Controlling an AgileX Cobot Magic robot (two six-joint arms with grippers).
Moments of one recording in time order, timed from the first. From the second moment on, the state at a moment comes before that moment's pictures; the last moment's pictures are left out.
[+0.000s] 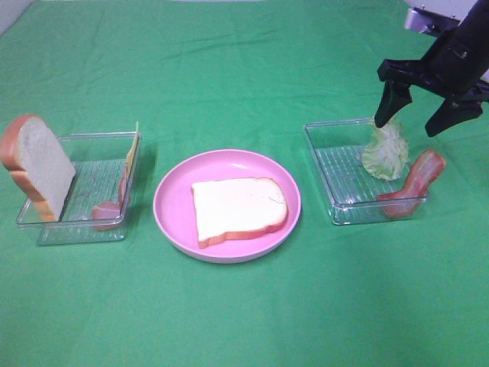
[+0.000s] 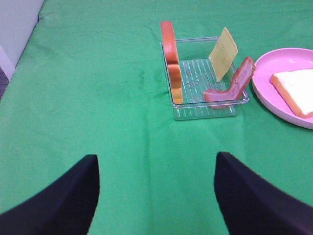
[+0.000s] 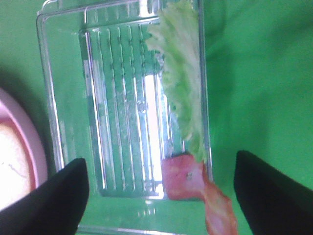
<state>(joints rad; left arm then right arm) 0.00 0.00 -0.50 -0.05 1.05 0.01 0.01 1.99 -1.51 0.25 0.93 -0.12</state>
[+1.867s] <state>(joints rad) 0.00 0.00 -0.50 -0.05 1.05 0.01 0.01 1.97 -1.51 0.34 0.76 -0.19</state>
